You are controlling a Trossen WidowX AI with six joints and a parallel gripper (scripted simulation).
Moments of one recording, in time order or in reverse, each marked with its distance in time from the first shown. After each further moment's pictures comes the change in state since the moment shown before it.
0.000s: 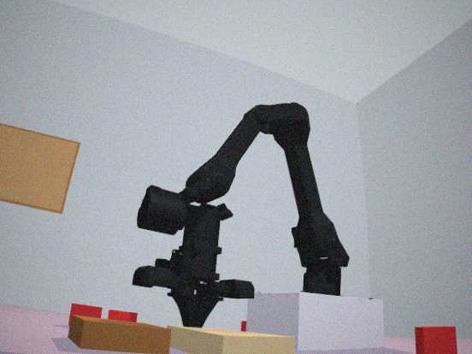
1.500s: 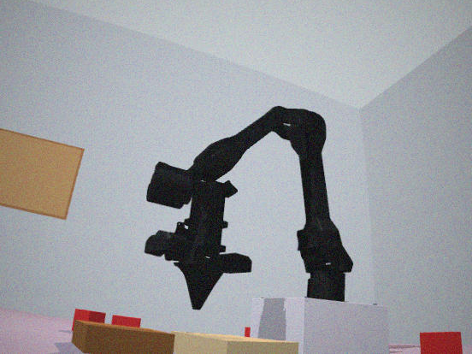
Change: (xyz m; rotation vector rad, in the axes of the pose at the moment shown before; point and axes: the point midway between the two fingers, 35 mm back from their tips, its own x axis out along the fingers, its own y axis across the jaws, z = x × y) arm -0.057 -0.003 0.012 -0.255 0.002 0.002
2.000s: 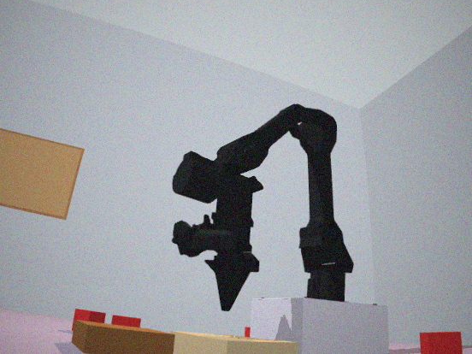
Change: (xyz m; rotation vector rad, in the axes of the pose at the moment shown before) arm -0.001 -0.010 -0.054 -0.521 0.002 -0.005
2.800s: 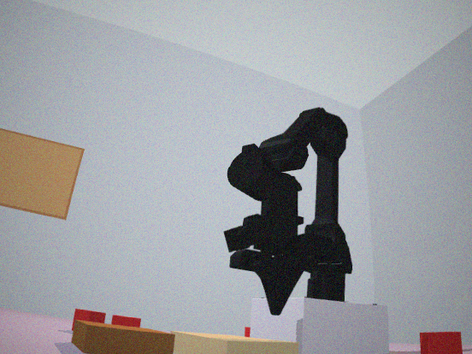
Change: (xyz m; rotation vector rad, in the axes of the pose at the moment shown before) arm 0.002 0.006 -0.075 -0.769 0.008 0.005
